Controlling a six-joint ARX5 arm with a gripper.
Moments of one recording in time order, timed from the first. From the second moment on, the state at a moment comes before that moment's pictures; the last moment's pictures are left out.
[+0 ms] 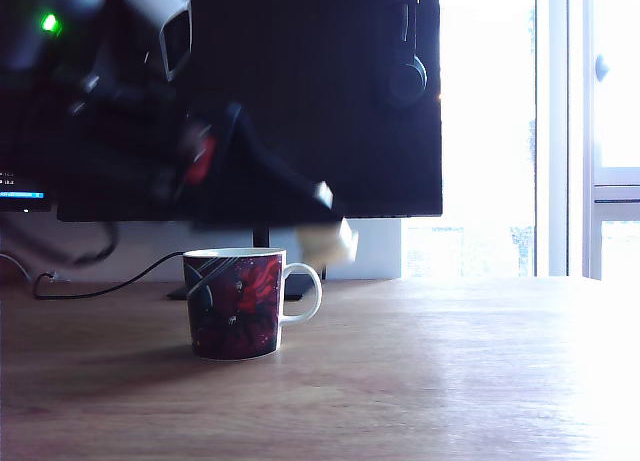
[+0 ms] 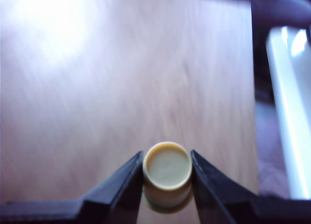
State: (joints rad) arm -0.67 1.46 0.47 0.72 0.54 0.08
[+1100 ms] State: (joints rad) arm -0.50 1.46 0.71 0.18 0.28 0.02
